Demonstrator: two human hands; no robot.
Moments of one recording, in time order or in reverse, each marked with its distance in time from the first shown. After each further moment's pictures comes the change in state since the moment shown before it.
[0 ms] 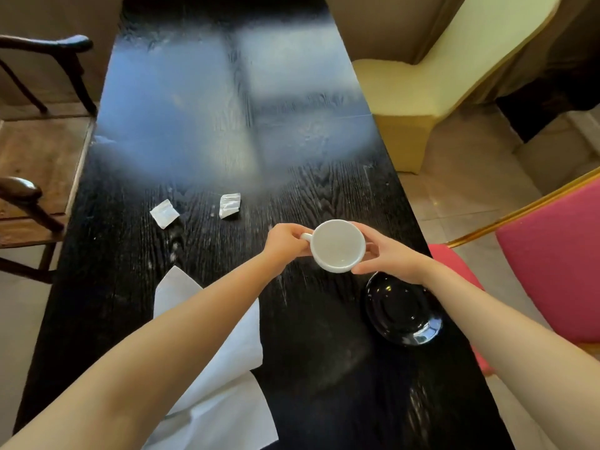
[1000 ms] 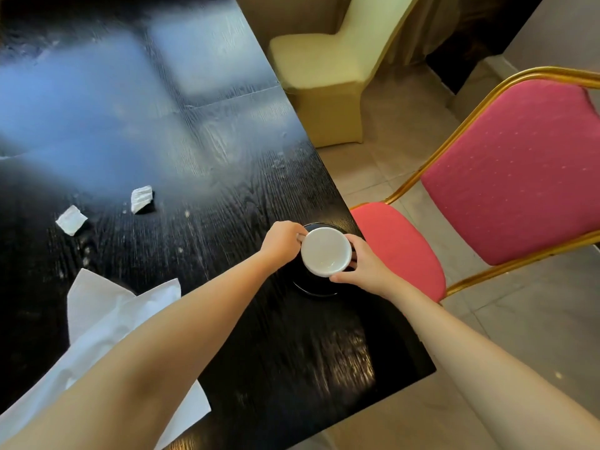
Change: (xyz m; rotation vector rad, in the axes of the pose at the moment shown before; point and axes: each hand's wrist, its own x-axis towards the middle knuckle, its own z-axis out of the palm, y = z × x) left_hand -0.029 0.002 0.166 0.749 -0.093 0.347; right_hand -0.112 0.137 -0.002 -0.009 0.485 0.058
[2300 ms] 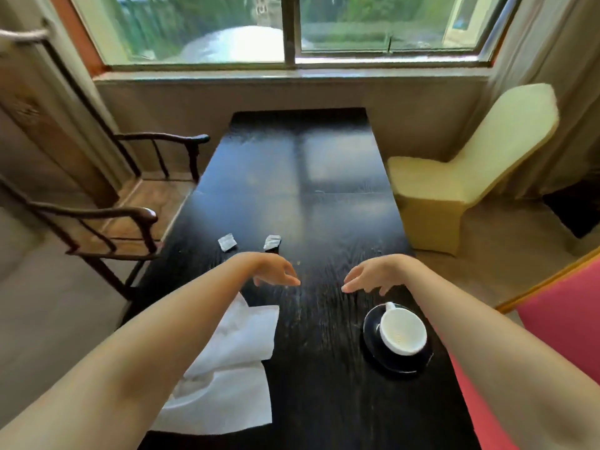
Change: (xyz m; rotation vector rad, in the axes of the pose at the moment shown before) left_hand -0.131 -0.063 -0.205 0.311 -0.376 -0.283; right_hand 0.024 -0.238 0.033 -0.804 -0.691 0.088
